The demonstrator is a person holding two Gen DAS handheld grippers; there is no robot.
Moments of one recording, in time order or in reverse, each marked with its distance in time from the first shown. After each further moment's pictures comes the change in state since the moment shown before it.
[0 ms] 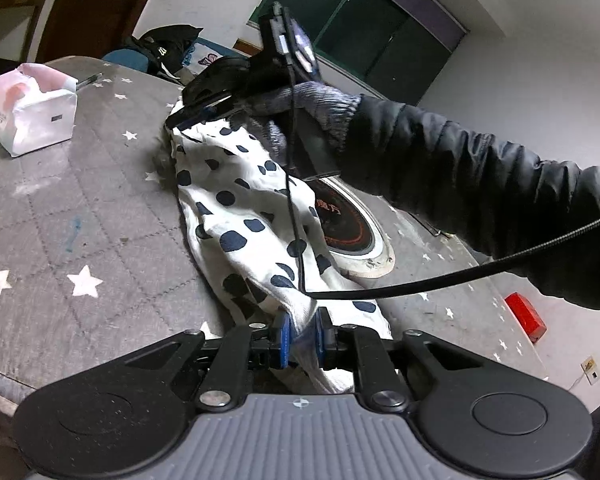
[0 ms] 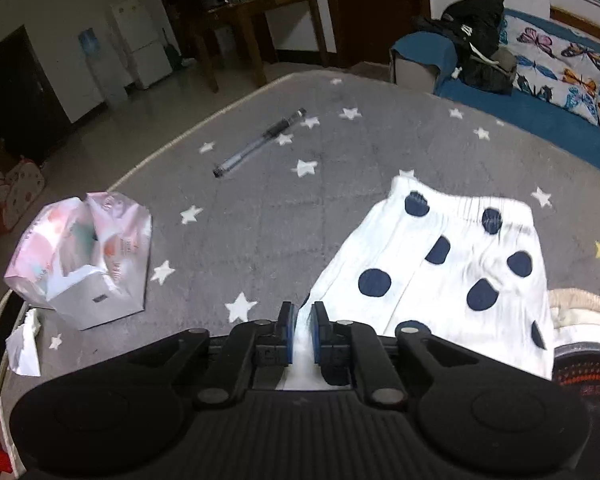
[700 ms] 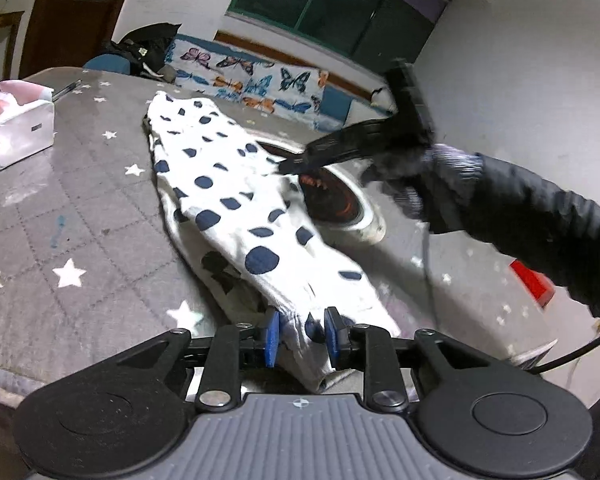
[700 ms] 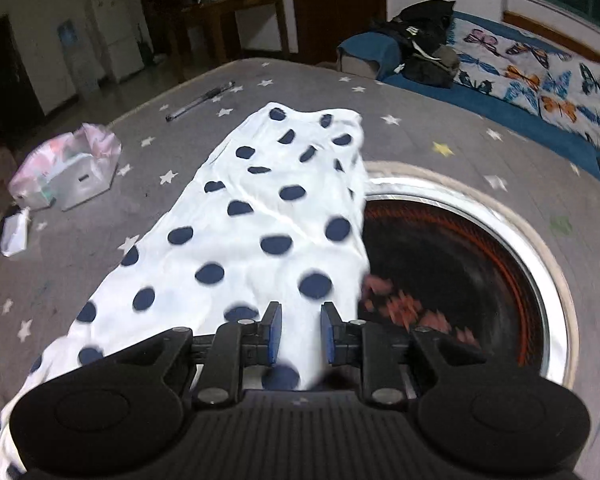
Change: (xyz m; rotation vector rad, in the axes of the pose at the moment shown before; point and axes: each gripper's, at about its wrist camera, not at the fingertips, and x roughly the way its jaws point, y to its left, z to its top) left arm -0.002 -0.024 -0.013 0.101 0.068 0.040; right arm -0.122 -0.075 -0.126 0.012 -0.011 -0.114
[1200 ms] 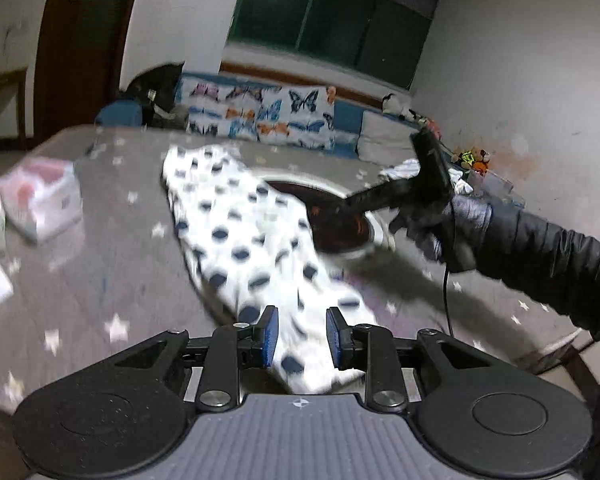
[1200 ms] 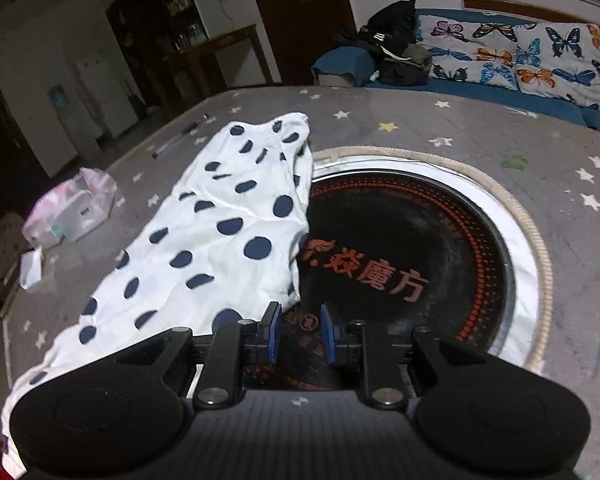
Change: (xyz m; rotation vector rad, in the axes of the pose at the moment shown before) left arm -0.035 -0.036 0.029 0.137 -0.077 0.114; right arm -0.020 -0.053 -0.043 0.147 -0.093 0.074
